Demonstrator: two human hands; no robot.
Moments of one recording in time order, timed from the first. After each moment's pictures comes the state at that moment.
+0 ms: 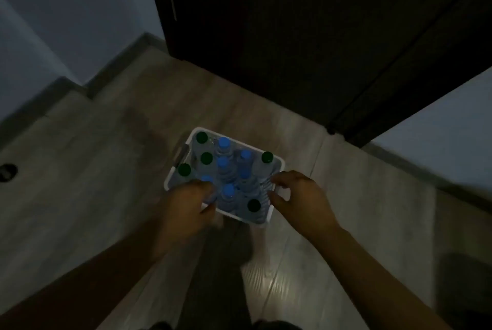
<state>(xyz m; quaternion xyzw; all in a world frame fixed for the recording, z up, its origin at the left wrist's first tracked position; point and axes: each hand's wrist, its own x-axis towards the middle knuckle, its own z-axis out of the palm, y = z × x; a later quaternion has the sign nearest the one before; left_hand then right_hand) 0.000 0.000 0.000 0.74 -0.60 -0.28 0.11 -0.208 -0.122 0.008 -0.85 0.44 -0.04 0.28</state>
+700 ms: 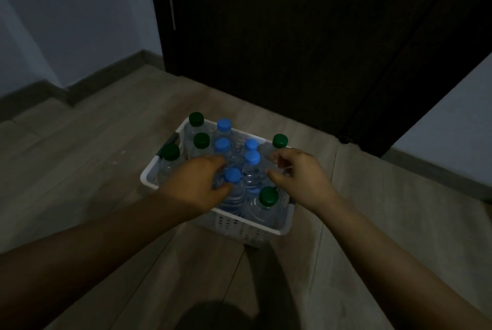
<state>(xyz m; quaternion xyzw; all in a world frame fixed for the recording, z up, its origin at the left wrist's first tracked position) -0.006 -0.029 -0.152 0.72 -0.63 -0.15 0.26 -0.192 -0.150 -0.150 -0.88 0.38 -0.16 0.22</state>
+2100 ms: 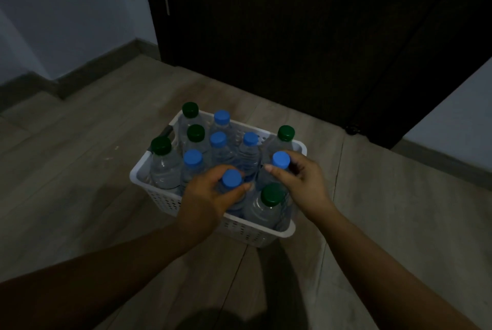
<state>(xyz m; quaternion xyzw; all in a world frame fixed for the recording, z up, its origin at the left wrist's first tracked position) -0.034 -0.041 -0.217 0.63 -0.50 -0.23 0.54 -0.195 -0.159 -0.211 -0.71 0.36 -0.33 0.50</state>
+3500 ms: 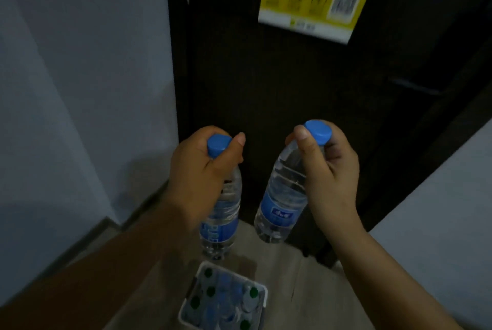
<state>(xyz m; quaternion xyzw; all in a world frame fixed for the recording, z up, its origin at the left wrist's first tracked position) 0.041 -0.057 0.528 0.59 -0.47 -0.14 0.64 -0.113 -0.136 0.546 -0.72 0.25 -0.54 0.36</state>
